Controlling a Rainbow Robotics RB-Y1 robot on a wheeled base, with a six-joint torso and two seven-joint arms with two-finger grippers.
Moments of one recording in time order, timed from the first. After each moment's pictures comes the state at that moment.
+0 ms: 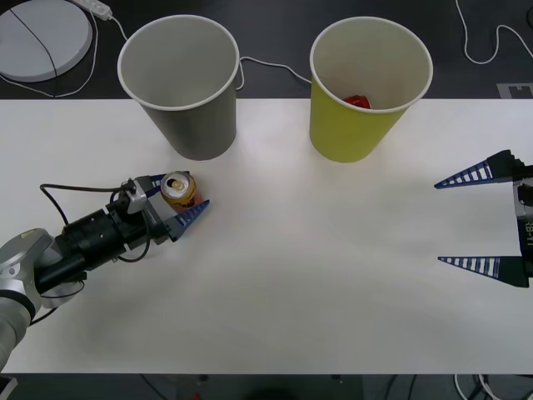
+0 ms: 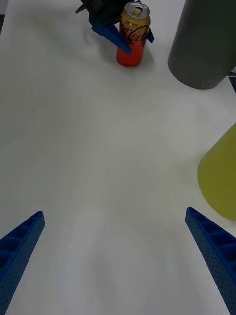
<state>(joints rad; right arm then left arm) 0.01 -0.87 -0.32 -1.91 1.49 -1.43 -0.05 -0.42 0.46 -0.14 -0.71 -0.82 -1.09 -0.78</state>
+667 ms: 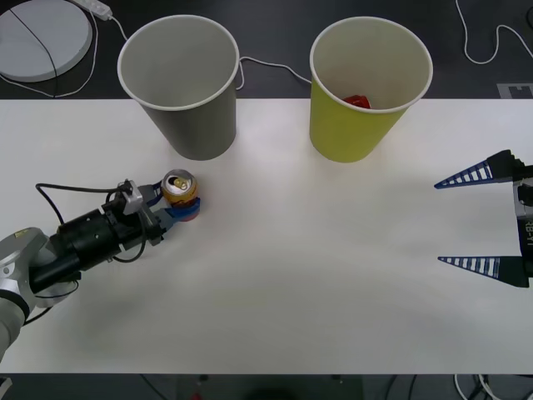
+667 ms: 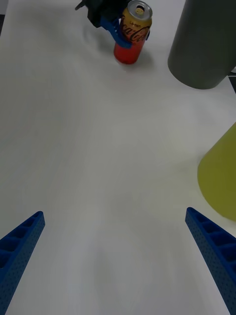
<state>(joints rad) 0.01 -0.87 -0.32 -1.91 1.49 -1.43 -0.05 -0.42 0.48 -0.14 -0.72 -0.84 -1.10 -0.78</state>
